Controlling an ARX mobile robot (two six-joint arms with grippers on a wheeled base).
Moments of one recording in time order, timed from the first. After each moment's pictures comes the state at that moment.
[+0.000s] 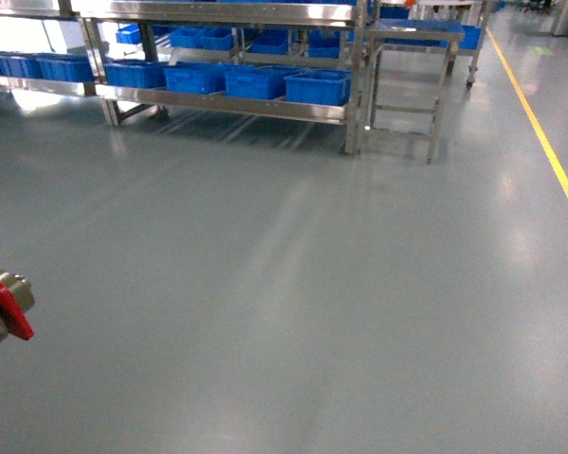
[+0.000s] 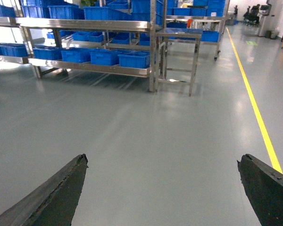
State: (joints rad) left arm -0.50 0.37 0.46 -0.26 -0.61 -0.16; right arm 0.00 0.00 0.01 -0.01 0.00 0.00
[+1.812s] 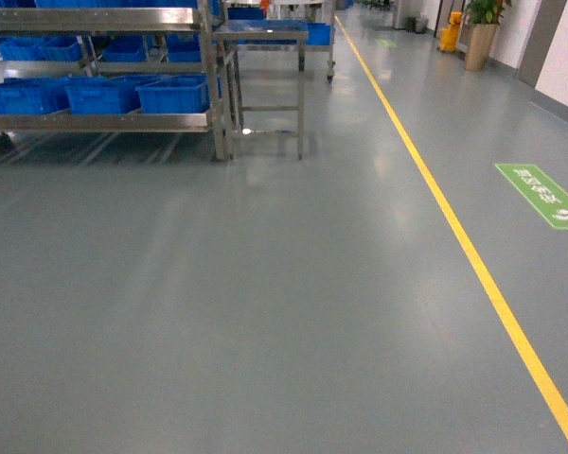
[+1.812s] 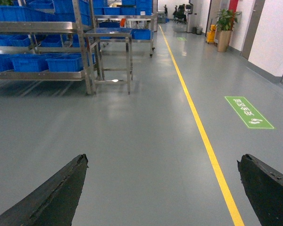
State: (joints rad) left arm -0.50 0.36 0.46 -0.26 -0.61 -0.16; right arm 0.00 0.00 0.01 -0.01 0.00 0.00
